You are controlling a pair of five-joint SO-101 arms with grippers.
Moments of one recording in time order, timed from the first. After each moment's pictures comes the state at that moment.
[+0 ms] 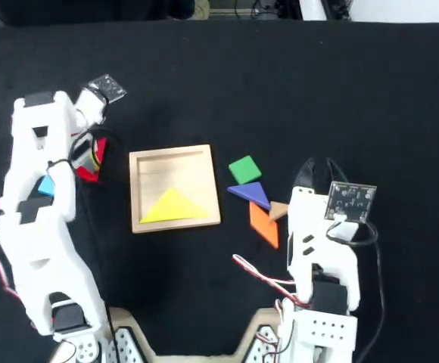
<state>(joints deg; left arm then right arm) -17.8 34.1 -15.0 71.6 -58.0 9.1 -100.3 96.9 26.5 1.4</state>
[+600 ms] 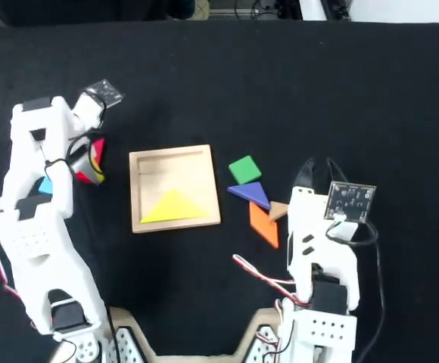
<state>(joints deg) -19.4 34.1 -13.1 67.4 -60.0 9.1 -100.3 96.9 26.5 1.4</state>
